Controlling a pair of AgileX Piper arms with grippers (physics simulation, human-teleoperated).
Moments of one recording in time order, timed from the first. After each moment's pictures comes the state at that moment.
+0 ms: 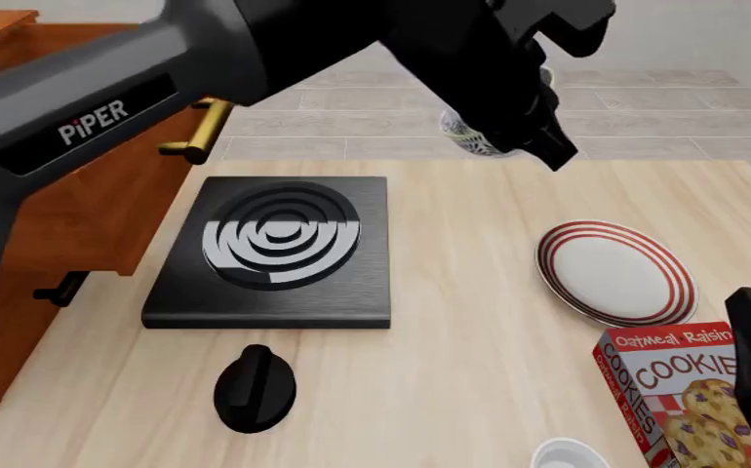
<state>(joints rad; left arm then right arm) -0.92 1.94 -2.04 0.90 0.27 0.02 0.00 -0.03 -0.02 0.02</state>
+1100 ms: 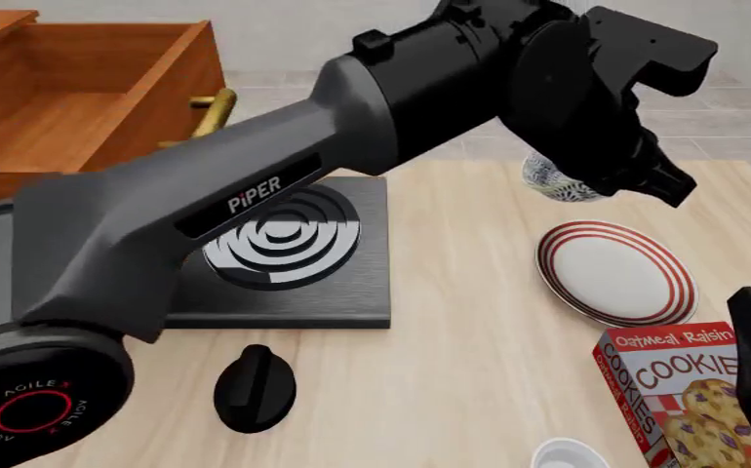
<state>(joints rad) -1.03 2.14 -2.21 0.82 0.01 0.01 0.00 -0.03 -0.02 0.01</state>
